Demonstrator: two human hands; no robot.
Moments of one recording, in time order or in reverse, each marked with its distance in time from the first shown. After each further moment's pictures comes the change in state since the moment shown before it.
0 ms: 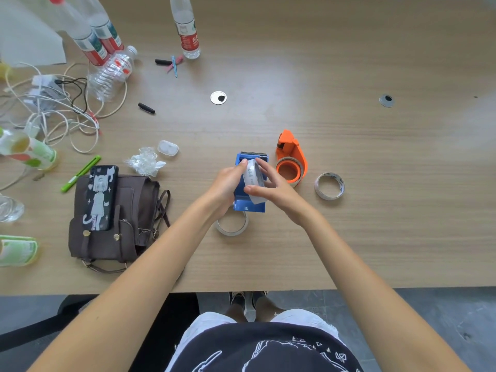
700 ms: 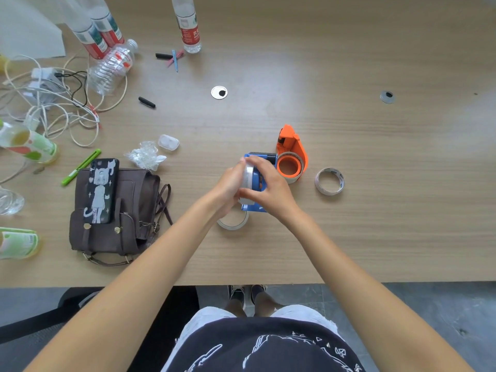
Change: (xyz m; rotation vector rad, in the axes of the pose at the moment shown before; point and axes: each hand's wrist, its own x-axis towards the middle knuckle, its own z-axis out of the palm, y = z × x) left_hand -0.011 -0.007 0.008 -0.042 -0.022 -0.001; right_hand -0.003 0.006 0.026 -0.363 0.202 -0.332
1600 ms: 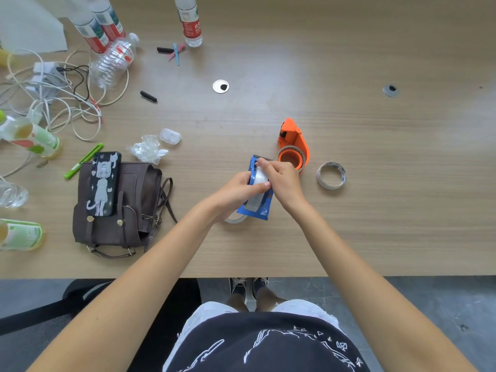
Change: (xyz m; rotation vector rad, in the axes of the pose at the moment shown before) left_hand -0.022 -0.018 -0.009 0.312 -0.317 0.097; right_hand -0.001 -0.005 -0.009 0.118 0.177 0.235
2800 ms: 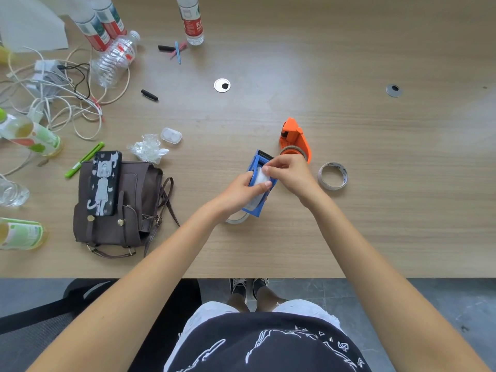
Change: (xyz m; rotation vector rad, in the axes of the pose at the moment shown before) left_hand 0.006 -0.003 0.002 0.106 0.104 0.043; right_hand 0.019 0.001 -0.025 -0.059 -0.111 0.051
